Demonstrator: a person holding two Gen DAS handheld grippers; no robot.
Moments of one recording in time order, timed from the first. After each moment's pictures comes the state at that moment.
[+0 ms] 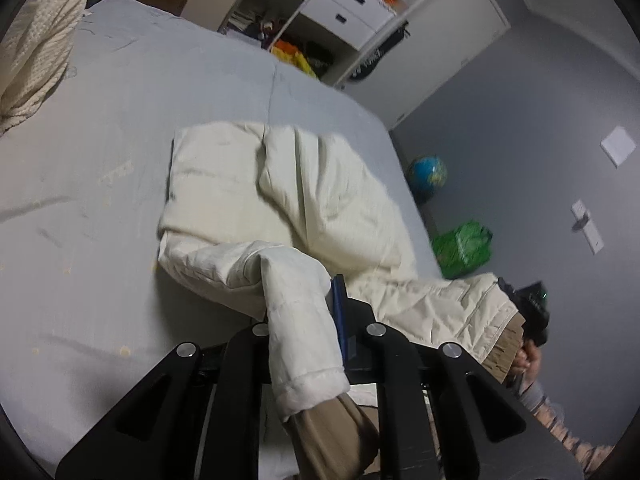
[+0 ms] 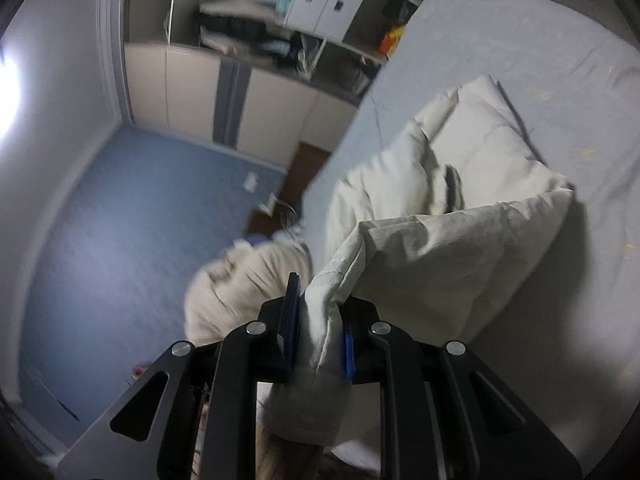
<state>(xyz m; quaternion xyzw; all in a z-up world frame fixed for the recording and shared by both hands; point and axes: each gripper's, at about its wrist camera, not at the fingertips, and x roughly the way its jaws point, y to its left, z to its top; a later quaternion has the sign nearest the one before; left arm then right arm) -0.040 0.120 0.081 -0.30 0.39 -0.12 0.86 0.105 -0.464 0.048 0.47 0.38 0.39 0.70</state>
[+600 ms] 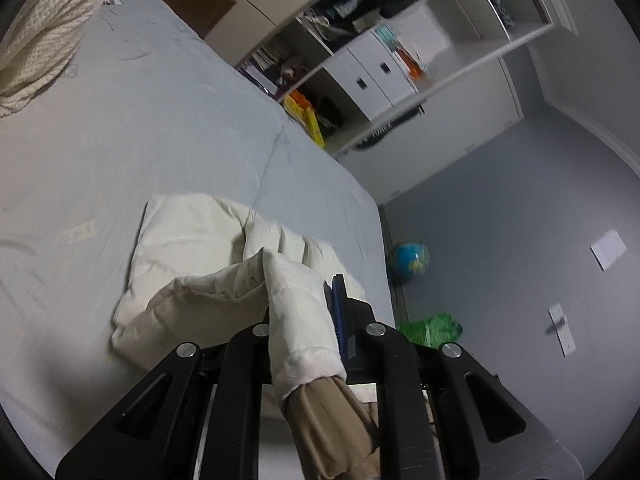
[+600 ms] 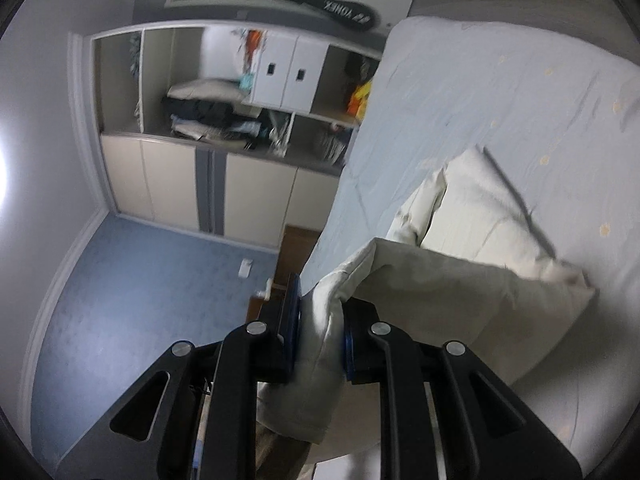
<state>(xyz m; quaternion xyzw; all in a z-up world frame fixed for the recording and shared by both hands) 0.059 0.157 0.103 -0.42 0.29 -0.08 0.86 0.206 -0.481 0.044 0.56 0.33 0.28 0.71</state>
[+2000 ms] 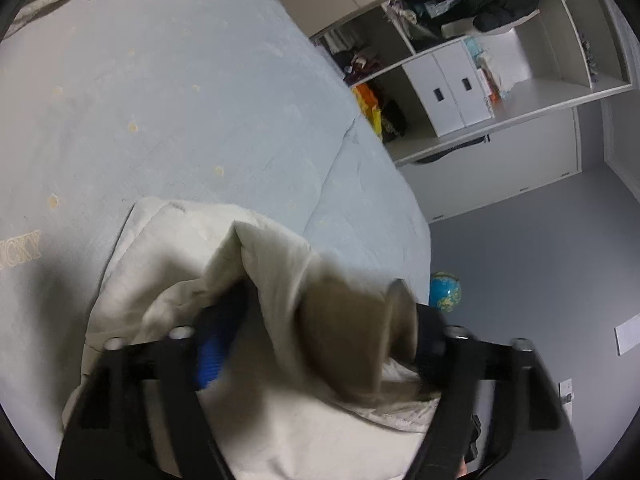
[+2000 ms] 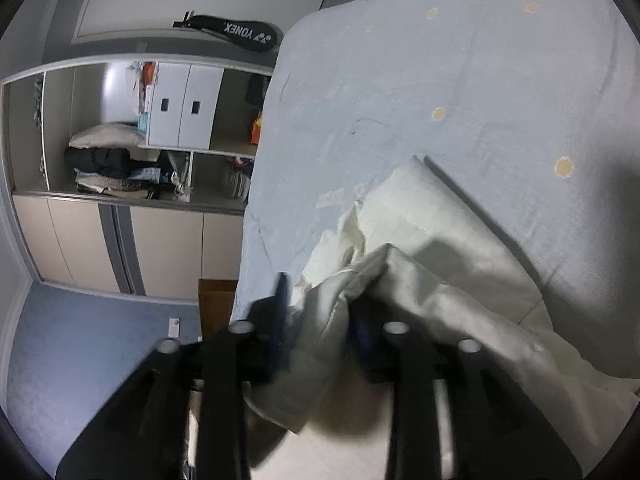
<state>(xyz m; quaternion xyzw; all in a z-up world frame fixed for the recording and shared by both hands) 0.190 0.197 0.002 -0.50 0.33 0.00 0.80 0.339 -0.418 -0.059 0.58 0.39 0.13 0.71</state>
